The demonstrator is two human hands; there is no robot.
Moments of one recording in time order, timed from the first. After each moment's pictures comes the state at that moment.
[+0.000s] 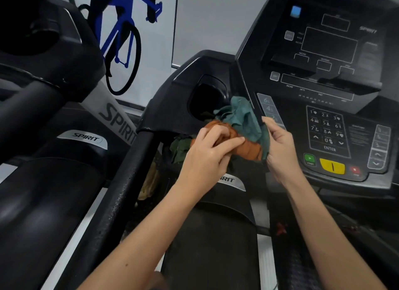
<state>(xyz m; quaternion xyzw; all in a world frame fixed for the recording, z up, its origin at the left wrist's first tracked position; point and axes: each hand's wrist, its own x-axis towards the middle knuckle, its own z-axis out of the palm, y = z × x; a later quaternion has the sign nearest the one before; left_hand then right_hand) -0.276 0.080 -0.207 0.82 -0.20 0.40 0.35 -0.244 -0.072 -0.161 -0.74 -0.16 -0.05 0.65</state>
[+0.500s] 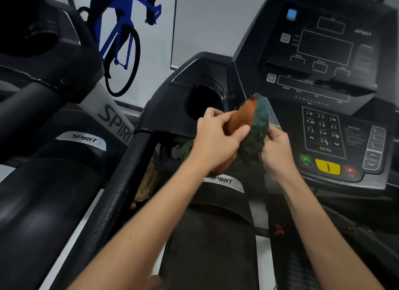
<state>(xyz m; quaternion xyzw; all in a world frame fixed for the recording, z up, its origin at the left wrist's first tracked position) -0.254 0.063 -0.163 0.81 -0.04 0.15 0.56 -0.244 -0.069 -0.162 -0.71 -0.10 -0.04 0.70</state>
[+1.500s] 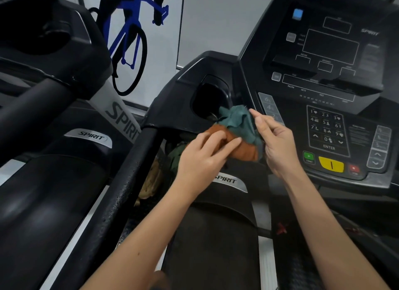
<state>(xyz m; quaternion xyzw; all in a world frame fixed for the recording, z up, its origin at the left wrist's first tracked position) -0.279 0.084 -0.229 0.82 -0.20 0.50 0.19 -0.249 -0.068 -0.159 -0.72 -0.10 -0.03 0.69</state>
